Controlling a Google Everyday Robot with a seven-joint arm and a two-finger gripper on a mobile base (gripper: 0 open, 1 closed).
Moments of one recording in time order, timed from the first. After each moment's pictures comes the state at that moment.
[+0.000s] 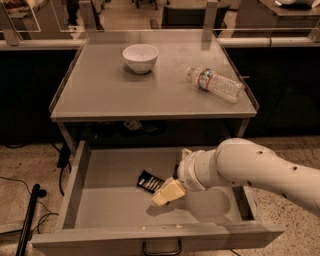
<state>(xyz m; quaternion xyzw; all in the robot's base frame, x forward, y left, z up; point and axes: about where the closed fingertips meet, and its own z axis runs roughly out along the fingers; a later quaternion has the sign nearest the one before) 0.481 -0.031 0.688 -0.46 0.81 0.16 0.32</state>
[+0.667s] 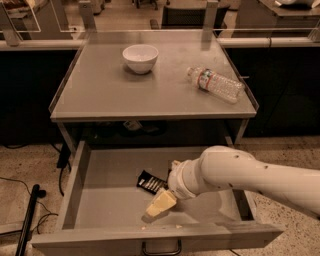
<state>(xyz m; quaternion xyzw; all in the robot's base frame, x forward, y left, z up) 0.473 -0.008 0.642 -0.49 0.81 0.18 0.28</state>
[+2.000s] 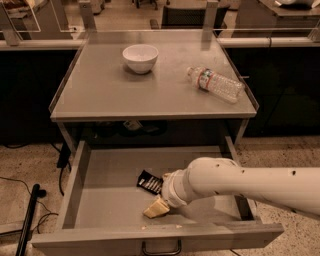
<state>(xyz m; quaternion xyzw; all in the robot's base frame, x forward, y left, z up) 0.465 0.005 0.583 -0.52 0.80 0.17 0.25</state>
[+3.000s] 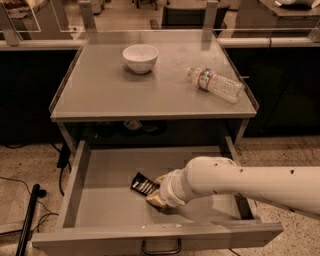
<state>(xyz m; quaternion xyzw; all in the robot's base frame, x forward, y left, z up) 0.465 0.005 0.583 -0.52 0.80 0.17 0.25</state>
